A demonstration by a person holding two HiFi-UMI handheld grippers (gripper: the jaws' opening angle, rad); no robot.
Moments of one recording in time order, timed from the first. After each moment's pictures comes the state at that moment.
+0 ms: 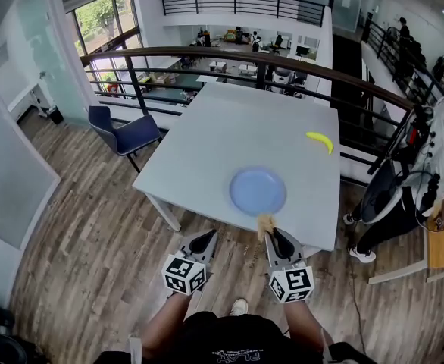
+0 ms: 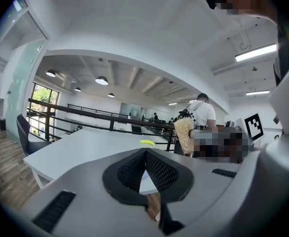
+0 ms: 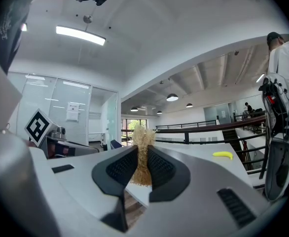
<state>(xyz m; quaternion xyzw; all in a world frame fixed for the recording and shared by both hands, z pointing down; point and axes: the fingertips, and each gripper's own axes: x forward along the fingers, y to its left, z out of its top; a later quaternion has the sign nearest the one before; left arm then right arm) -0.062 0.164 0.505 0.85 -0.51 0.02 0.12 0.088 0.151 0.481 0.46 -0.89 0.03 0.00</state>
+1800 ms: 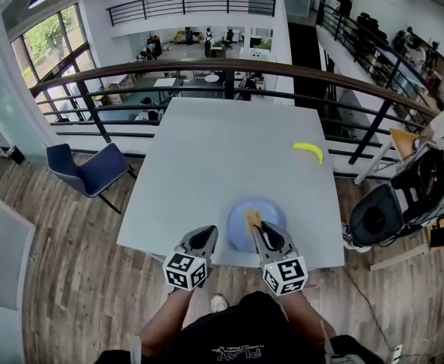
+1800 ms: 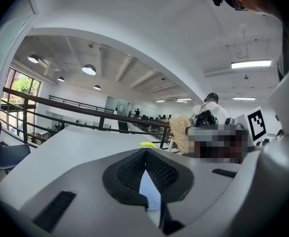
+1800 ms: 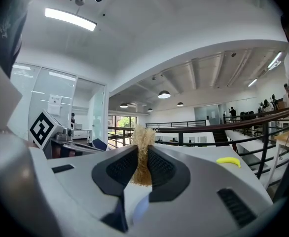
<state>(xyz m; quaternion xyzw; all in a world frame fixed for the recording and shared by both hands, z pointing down) -0.119 -0.066 0.514 0.90 -0.42 0.04 0.14 0.001 -0.051 0.482 0.51 -0.86 0.03 0.02</state>
